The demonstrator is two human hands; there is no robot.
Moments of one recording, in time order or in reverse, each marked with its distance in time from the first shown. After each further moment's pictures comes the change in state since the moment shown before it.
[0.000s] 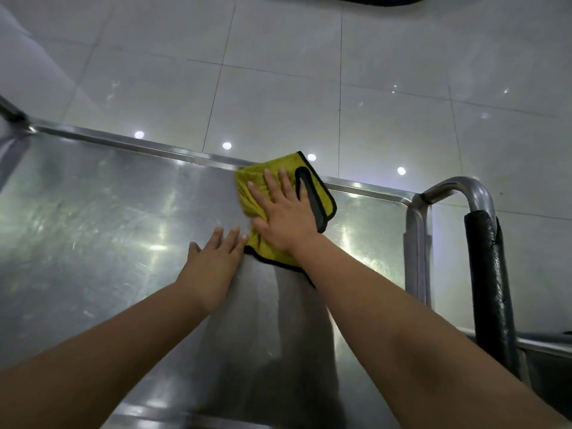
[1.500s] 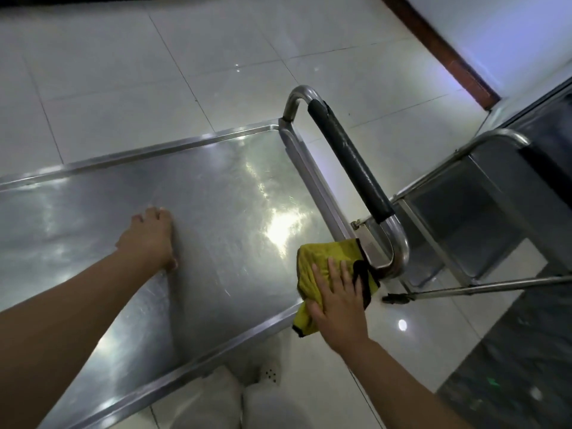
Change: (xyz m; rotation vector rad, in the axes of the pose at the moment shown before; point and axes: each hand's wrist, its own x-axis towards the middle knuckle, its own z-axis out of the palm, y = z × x) left_hand 0.002 -0.006 0.012 0.094 0.106 0.174; right_hand -0.364 -0.090 0.116 0.169 0.248 0.846
